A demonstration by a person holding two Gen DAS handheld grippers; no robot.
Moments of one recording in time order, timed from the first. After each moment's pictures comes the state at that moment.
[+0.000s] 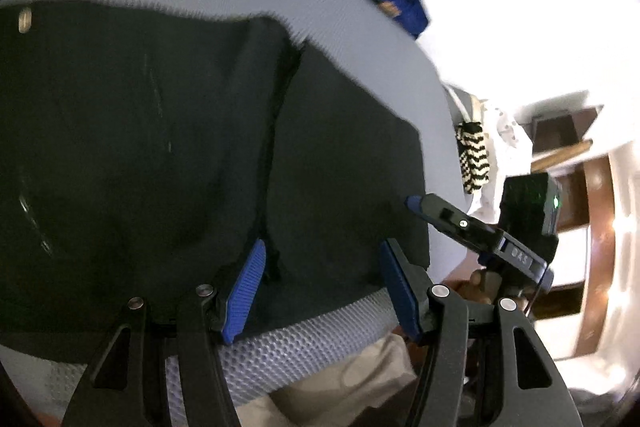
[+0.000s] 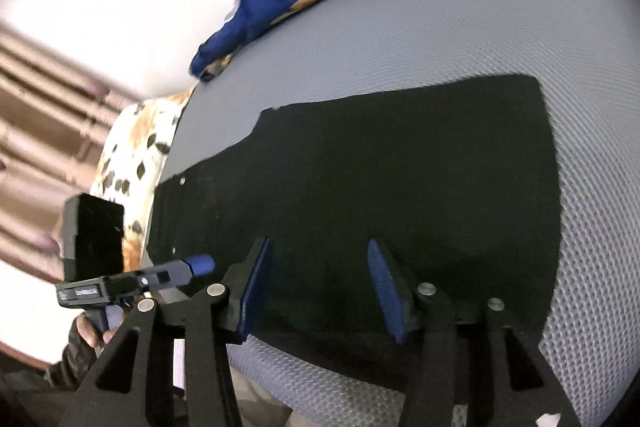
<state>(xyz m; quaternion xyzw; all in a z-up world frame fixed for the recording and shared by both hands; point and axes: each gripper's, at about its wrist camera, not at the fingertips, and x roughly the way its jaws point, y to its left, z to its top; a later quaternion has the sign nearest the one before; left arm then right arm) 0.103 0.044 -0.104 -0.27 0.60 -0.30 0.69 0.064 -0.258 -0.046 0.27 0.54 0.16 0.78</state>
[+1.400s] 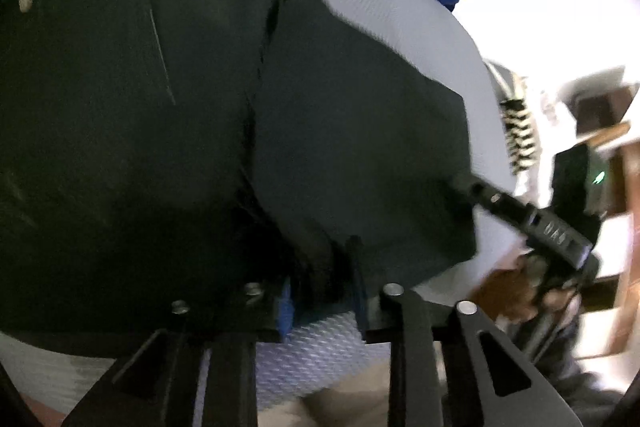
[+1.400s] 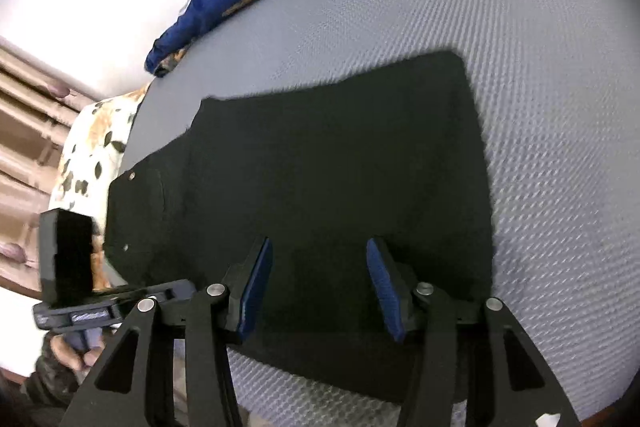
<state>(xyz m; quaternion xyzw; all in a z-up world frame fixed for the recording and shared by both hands) 0.085 0.012 -0.121 -0.16 0.61 -0.24 0.74 0.063 -0.261 -0.052 0.20 0.55 0.09 0.80</state>
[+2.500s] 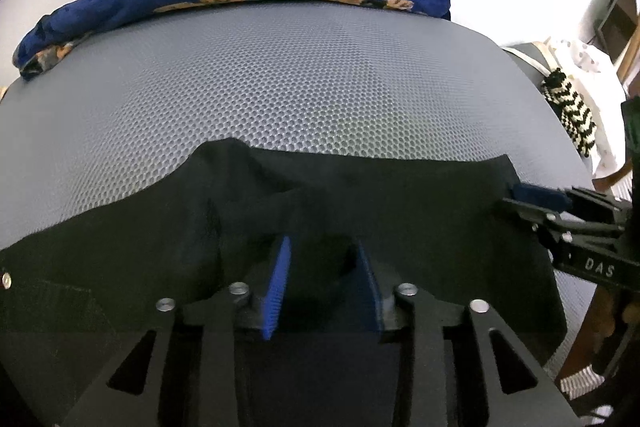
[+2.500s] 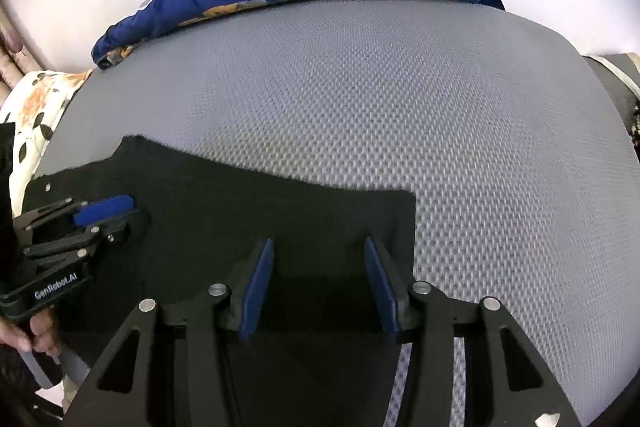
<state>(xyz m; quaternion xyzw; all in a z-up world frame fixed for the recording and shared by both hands) 0.162 -0.058 -0.116 0.01 0.50 -0.22 0.84 0.113 -0.264 -0.057 0.06 0.56 0.02 0.83</state>
